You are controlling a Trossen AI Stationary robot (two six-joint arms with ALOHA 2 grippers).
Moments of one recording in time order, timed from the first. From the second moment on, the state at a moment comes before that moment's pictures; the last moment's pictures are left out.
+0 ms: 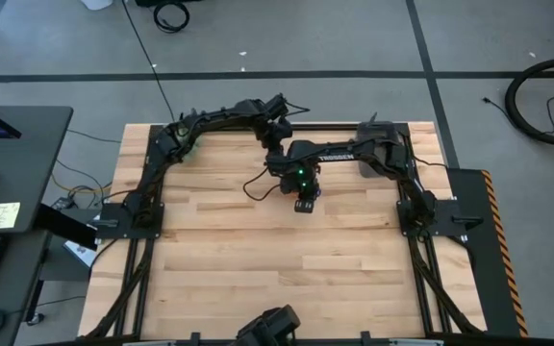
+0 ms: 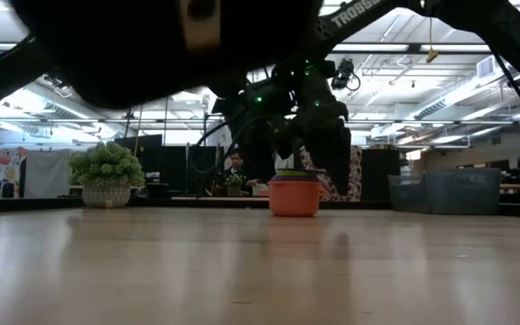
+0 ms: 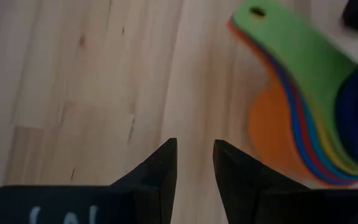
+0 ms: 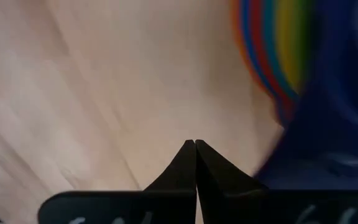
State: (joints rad) left arm 0.60 2.30 1.88 -0.79 0.43 0.32; right arm -0.25 2.17 1.71 -1.33 -0.24 -0.04
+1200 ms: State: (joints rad) left arm 0.60 2.31 1.88 -0.81 0.45 0.40; right arm -0.39 2.17 1.85 -1.38 -0.04 -0.25
